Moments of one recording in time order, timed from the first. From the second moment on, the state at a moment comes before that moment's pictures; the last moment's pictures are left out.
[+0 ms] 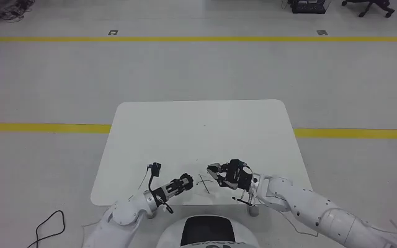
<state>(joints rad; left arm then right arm) 1.77 -1.19 -1.24 -1.51 -0.08 -0.34 -0.61 -1.17 -0.82 0.42 -1.55 -1.03 -0.34 -0.38</state>
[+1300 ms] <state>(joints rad) 1.78 -1.24 -1.25 -1.51 -0.18 -0.34 -0.70 -1.13 -0.87 0.30 -1.44 -0.97 -0.34 -0.65</state>
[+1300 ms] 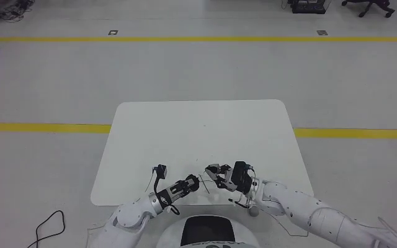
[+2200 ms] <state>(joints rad) 1.75 -1.20 -1.23 -1.50 -0.32 -0.28 -0.82 -1.06 -0.89 0.18 -1.38 -0.96 -0.34 -0.80</state>
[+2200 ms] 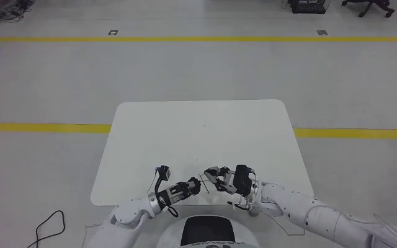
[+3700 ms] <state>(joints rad) 1.69 -1.15 -1.17 -1.45 -0.38 -0.28 -0.93 -1.10 -0.84 0.17 -1.46 -0.96 -0.34 -0.79</state>
